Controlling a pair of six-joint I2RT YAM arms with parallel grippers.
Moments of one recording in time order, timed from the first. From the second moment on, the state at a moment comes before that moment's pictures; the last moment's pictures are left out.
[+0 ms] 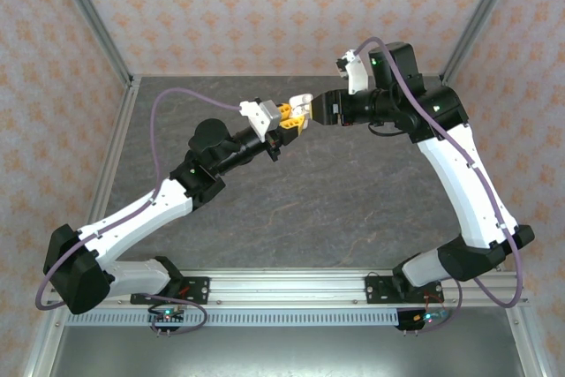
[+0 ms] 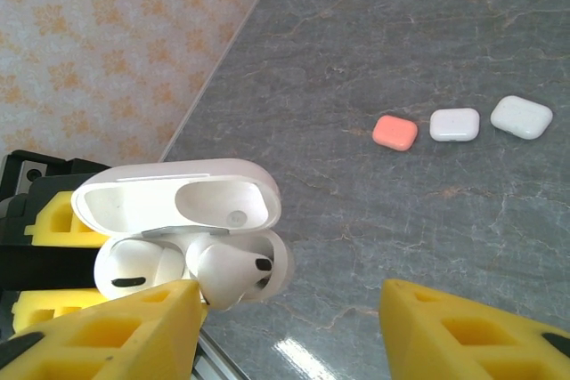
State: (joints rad) left arm -0.68 1.23 0.98 0.40 0.26 0.06; right arm 0.50 1.44 1.93 -1.15 -0.40 0.31
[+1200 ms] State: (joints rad) left arm -0.68 1.23 1.02 0.36 0.37 0.03; right arm 0.40 1.33 1.64 -0.70 -0.89 0.40
